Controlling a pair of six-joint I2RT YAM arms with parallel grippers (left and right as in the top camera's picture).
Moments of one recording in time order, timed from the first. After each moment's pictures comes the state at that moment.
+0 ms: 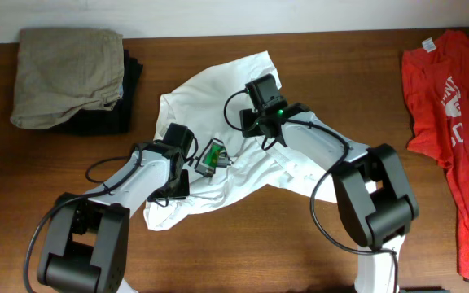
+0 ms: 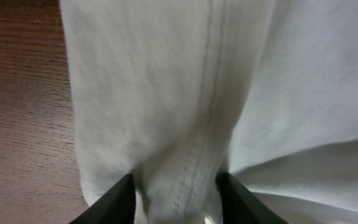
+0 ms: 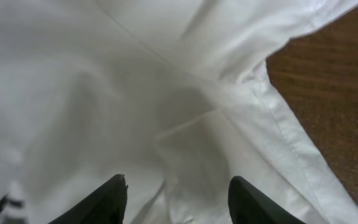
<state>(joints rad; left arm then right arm) -0.31 1.77 1.00 -0.82 -0.19 -0.39 0.44 2.08 1.44 -0.38 0.03 0.29</state>
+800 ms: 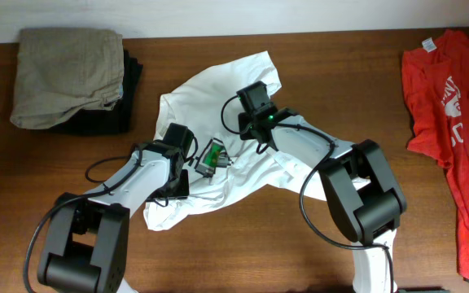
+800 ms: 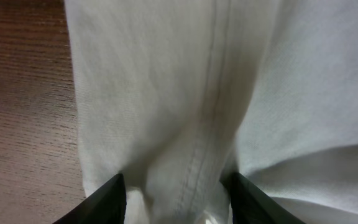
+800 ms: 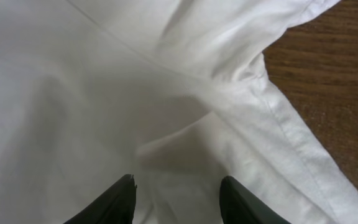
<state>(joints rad) -0.31 1.77 1.00 -0.82 -0.20 -0.39 0.49 2.14 1.44 -0.34 0.16 0.35</state>
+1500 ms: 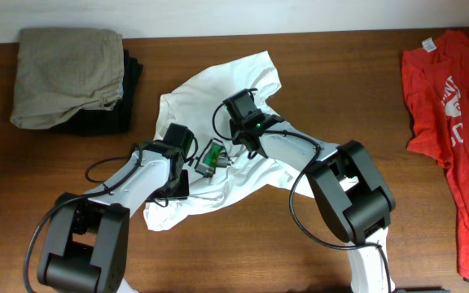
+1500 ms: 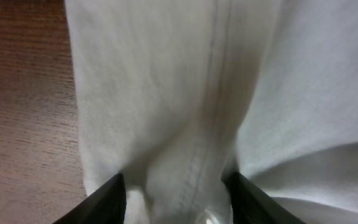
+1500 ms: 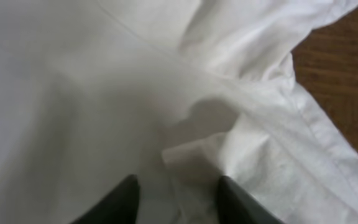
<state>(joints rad) -0.31 1.77 1.00 -0.83 -0.20 -0.39 0.54 2.17 1.44 -0.29 0.26 0.37</state>
